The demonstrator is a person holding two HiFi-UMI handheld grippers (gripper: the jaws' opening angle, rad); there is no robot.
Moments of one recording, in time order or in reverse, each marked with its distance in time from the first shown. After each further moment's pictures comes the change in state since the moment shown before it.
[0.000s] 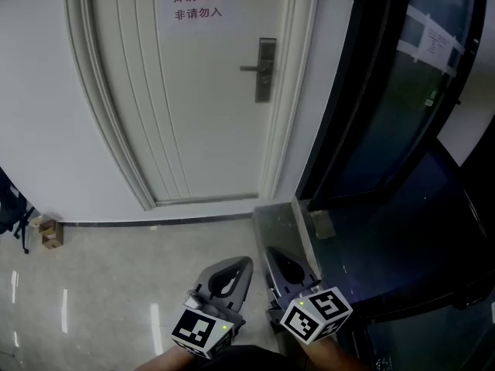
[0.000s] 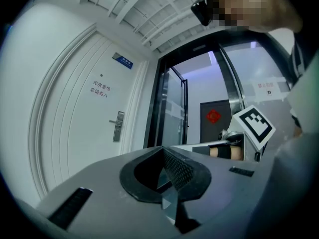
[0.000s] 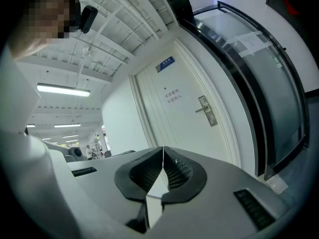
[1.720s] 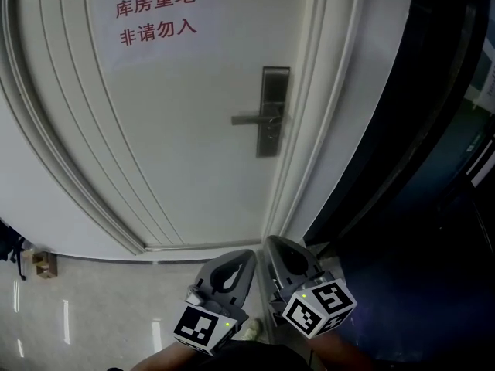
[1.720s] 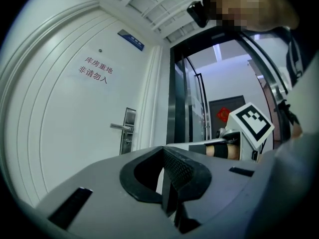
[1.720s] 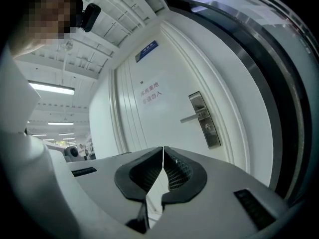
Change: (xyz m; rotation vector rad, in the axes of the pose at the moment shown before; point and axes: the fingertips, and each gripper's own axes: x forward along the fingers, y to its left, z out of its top) left arm 0.314 0.230 0.042 0.032 -0.018 0.033; right arm 0.311 -0.221 0.114 -0.038 -0.007 0.022
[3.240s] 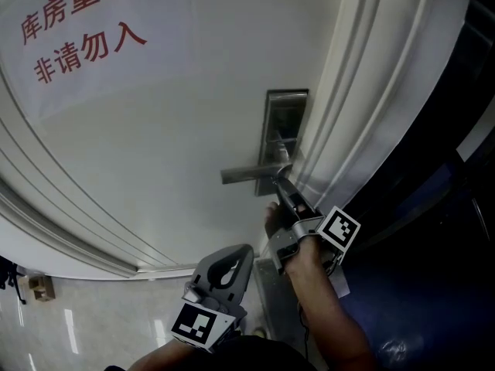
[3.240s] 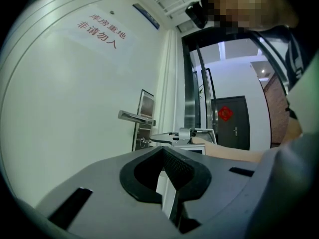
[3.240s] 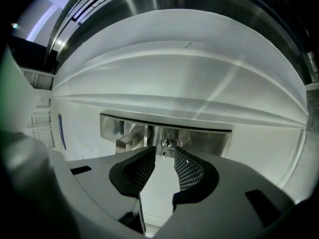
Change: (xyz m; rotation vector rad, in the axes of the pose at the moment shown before) left arm 0.159 0.142 -0.017 -0.036 0.053 -0.045; right arm 0.235 -0.227 0.022 1.097 -0.209 -0.077
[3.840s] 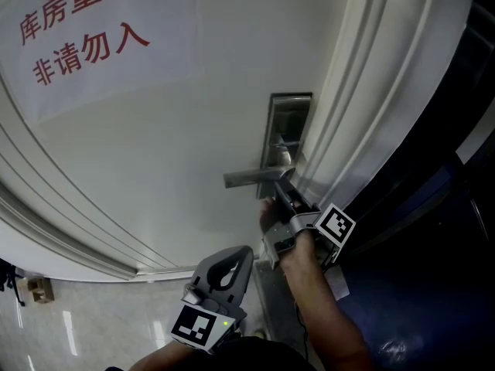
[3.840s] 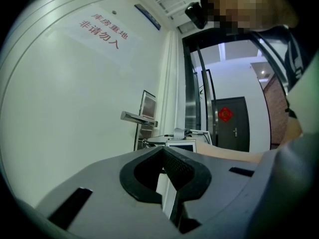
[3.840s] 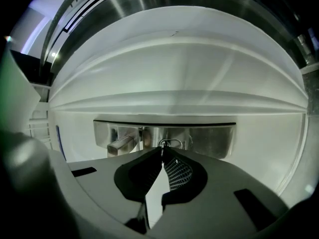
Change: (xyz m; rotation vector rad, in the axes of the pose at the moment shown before) left arm 0.000 0.007 0.002 -0.004 -0.010 -0.005; right arm 0.018 -0.003 -0.002 0.112 -0.042 0.015
